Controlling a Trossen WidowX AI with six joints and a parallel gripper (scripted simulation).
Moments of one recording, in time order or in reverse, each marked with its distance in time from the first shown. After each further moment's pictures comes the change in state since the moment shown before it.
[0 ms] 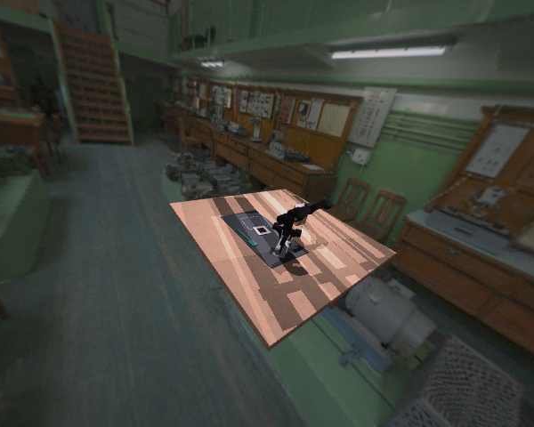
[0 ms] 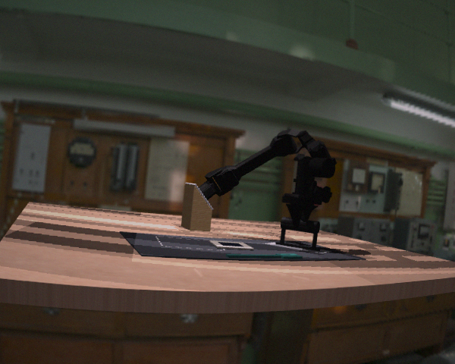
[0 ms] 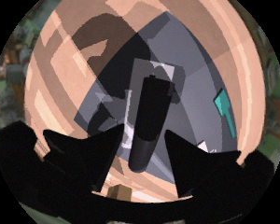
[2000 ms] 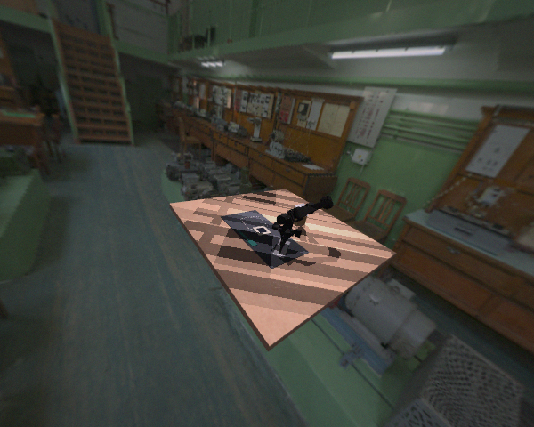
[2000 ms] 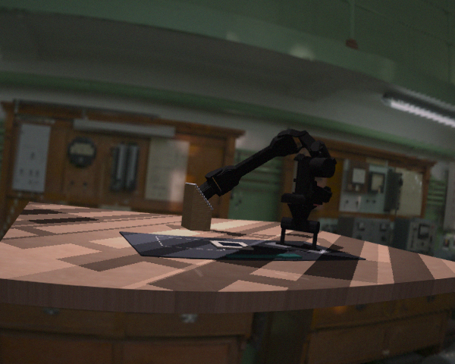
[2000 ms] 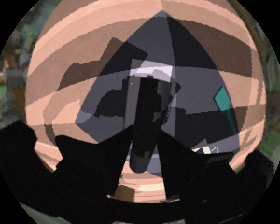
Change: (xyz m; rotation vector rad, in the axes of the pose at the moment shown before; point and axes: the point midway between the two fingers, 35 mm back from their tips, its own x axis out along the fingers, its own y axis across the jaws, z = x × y) arm 0.000 -0.001 0.000 0.038 -0.001 0.000
